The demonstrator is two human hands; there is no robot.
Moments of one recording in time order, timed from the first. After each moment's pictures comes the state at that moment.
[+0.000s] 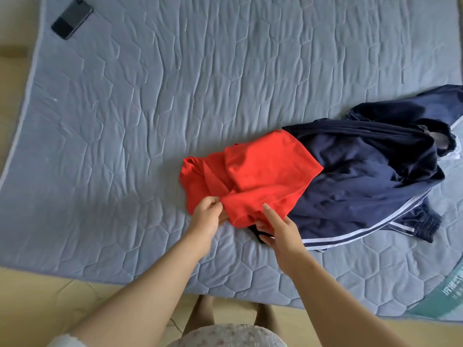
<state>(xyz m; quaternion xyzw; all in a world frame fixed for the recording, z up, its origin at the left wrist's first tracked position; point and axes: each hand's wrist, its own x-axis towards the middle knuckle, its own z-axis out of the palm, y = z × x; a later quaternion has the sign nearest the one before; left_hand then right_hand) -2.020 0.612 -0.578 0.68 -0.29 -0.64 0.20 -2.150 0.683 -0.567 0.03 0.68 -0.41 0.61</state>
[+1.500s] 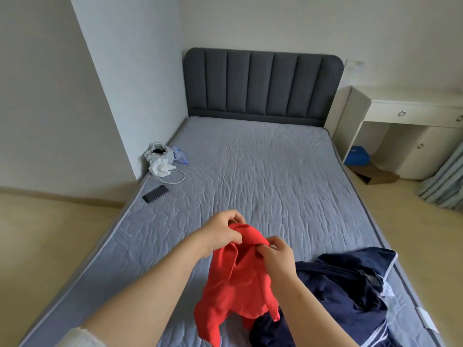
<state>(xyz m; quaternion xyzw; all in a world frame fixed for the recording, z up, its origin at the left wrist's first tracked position) -1.972 0.565 -0.213 0.48 -0.67 -0.53 0.18 -2.091 0.640 -0.257 -0.25 0.75 -0.46 0.41</state>
